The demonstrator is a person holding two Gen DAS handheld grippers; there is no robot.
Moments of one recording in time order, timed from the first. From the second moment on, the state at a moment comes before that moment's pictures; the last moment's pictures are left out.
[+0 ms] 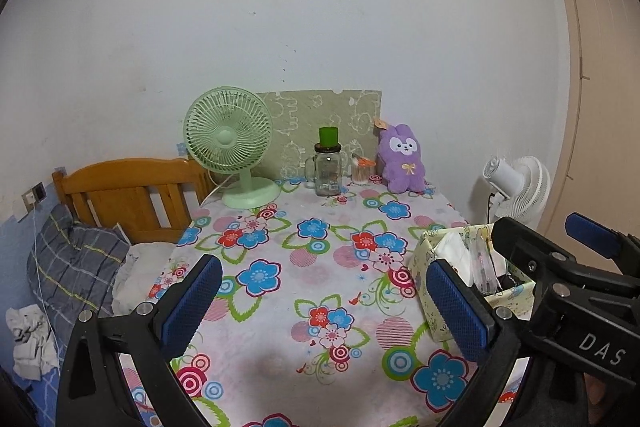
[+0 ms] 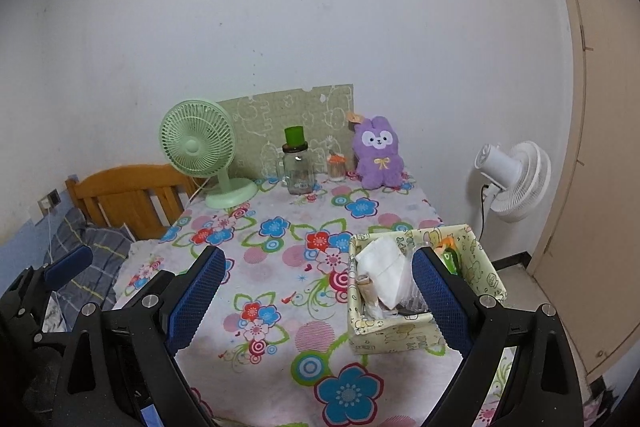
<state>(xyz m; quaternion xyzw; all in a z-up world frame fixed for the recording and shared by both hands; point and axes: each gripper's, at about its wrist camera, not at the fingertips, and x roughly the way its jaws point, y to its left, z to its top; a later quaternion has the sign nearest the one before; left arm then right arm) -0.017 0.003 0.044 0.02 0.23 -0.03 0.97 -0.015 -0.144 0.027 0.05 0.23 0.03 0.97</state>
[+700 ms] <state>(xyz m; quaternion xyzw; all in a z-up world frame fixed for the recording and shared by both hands) -0.011 0.016 0.043 0.00 0.23 0.00 0.97 -0.006 -0.136 0.028 0.04 0.22 0.04 0.97</state>
